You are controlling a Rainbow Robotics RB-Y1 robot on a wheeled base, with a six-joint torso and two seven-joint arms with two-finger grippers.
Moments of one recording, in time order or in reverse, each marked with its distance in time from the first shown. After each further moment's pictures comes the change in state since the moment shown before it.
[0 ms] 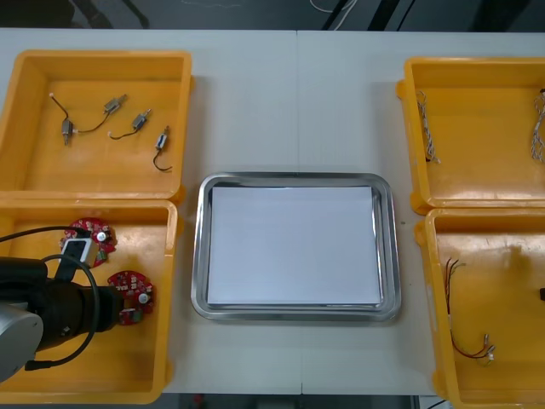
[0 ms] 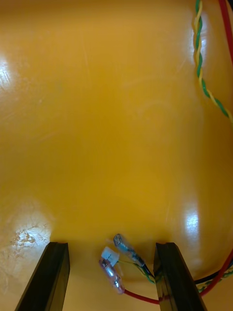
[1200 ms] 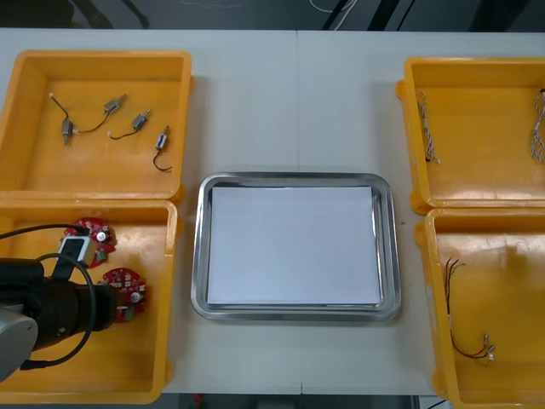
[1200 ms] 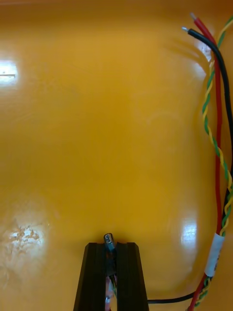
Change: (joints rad) right arm 0.027 -0.048 0.015 -0.003 -0.073 -0.058 0.073; left arm 0.007 0.051 -0.010 -0.012 0.014 -0.034 0.000
